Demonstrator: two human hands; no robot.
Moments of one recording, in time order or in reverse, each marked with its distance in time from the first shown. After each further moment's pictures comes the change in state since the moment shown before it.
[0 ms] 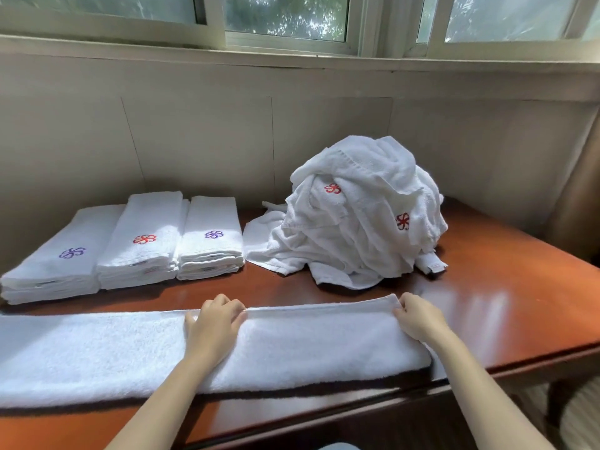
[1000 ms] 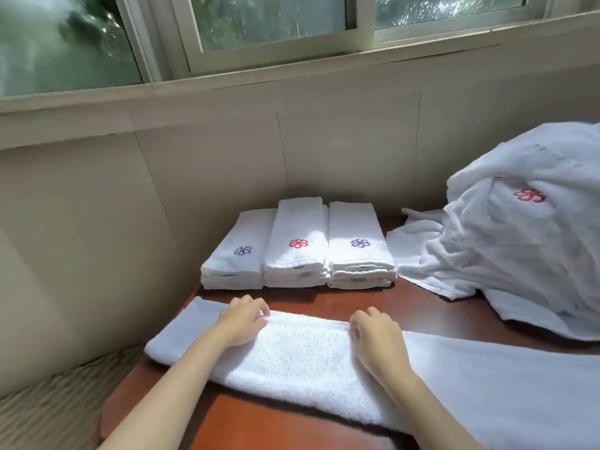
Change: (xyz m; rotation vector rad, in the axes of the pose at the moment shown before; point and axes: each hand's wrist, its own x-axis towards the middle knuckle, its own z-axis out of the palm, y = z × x) left_hand 0.023 -0.198 -0.124 0.235 -0.300 -0.182; right_hand -0.053 -0.290 0.153 0.050 0.127 -0.699
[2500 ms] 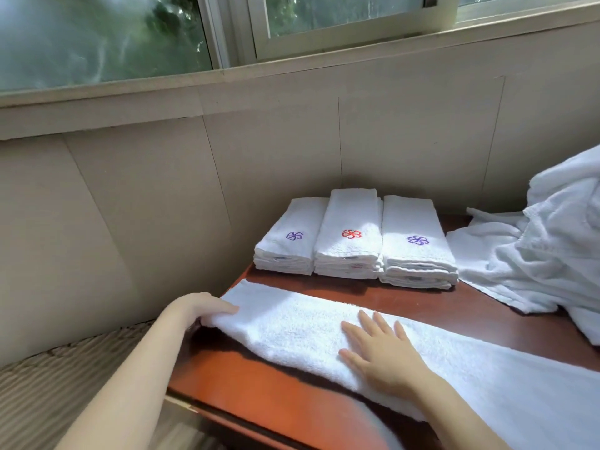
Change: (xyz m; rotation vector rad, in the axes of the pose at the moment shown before) left_hand -0.058 -0.125 -0.039 -0.634 -0.080 -0.771; right_hand -0.014 -0.053 0.008 -0.039 -0.476 -0.306
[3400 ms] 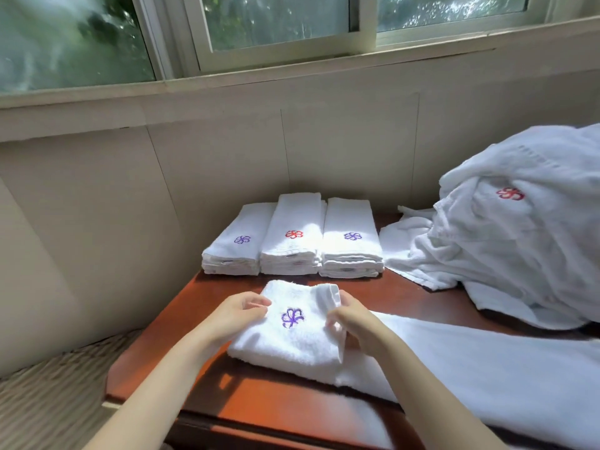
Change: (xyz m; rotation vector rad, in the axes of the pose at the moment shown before) left_hand -0.131 0.065 0.110 -0.223 -0.133 0.611; right_hand -0.019 0.042 -0.038 1.189 0.073 0.329
